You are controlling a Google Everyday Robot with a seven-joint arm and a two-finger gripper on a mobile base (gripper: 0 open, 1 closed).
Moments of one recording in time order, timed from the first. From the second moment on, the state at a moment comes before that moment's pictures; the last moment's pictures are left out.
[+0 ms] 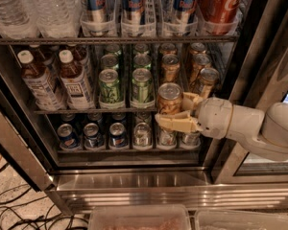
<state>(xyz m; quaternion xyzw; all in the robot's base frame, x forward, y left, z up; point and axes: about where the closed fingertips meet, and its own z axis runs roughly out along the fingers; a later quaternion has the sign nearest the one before) 0.522 -0.076 0.861 -0.43 0.58 0.33 0.61</state>
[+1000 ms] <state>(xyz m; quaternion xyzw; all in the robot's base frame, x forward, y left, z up) 0.492 -0.057 0.928 -0.36 0.62 0.33 0.61</state>
